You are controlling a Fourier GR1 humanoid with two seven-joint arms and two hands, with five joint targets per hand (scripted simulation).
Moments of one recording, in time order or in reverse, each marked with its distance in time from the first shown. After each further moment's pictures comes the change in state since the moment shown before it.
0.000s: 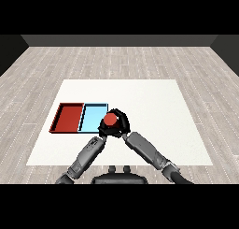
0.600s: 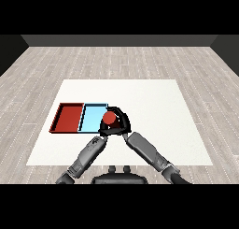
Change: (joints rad) left arm -0.017 -0.008 -0.010 0.007 -0.009 0.086 -0.034; right arm 0.027 0.006 -0.030 -0.044 0.065 0.029 0.058
